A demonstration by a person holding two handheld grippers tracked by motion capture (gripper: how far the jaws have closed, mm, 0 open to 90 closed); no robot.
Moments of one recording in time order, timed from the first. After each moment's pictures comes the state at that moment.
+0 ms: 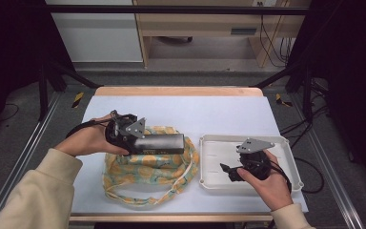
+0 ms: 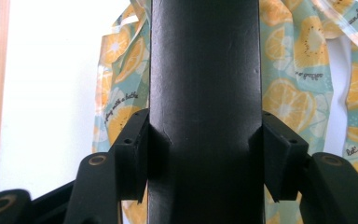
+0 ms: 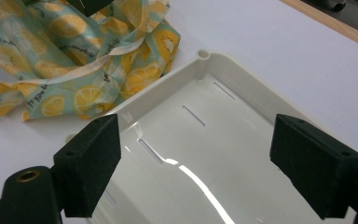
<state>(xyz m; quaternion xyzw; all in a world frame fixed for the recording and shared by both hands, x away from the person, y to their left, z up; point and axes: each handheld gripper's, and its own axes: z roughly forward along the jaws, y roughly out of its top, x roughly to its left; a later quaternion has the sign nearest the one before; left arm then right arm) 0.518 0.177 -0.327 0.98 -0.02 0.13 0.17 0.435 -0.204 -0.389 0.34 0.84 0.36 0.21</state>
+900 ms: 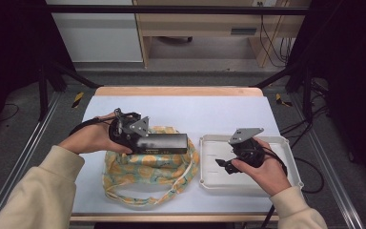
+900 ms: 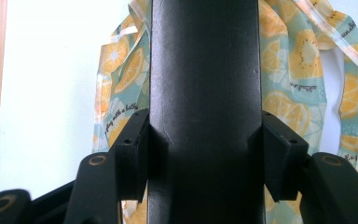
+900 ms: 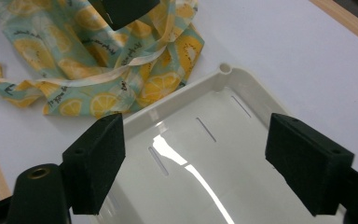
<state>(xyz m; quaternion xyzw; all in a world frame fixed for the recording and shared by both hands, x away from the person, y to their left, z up) 0.520 0.166 -0.323 0.98 -0.03 0.12 0.17 0.462 -0.188 -0.370 0.29 0.88 0.34 0.16</state>
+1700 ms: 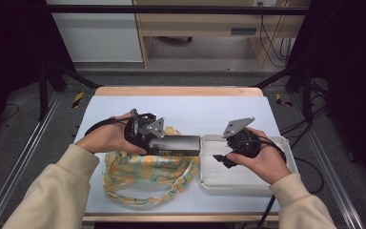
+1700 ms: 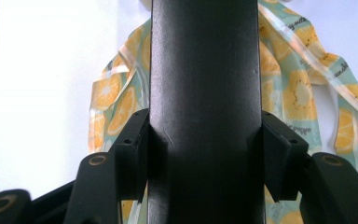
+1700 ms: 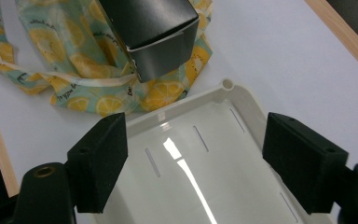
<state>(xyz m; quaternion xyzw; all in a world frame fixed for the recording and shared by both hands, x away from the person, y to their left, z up) 0.519 0.127 -0.326 0.98 -0.04 0.11 0.17 0.473 -0.173 -0.343 0.23 0.91 0.30 0.16</state>
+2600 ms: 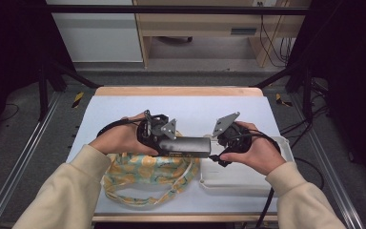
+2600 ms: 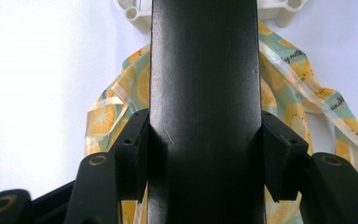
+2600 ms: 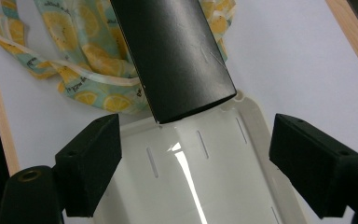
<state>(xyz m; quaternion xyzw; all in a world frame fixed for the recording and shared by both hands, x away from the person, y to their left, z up) 0.517 0.097 -0.327 0.98 -0.04 0.11 0.17 0.484 -0.150 -0.333 0.17 0.94 0.26 0.15</state>
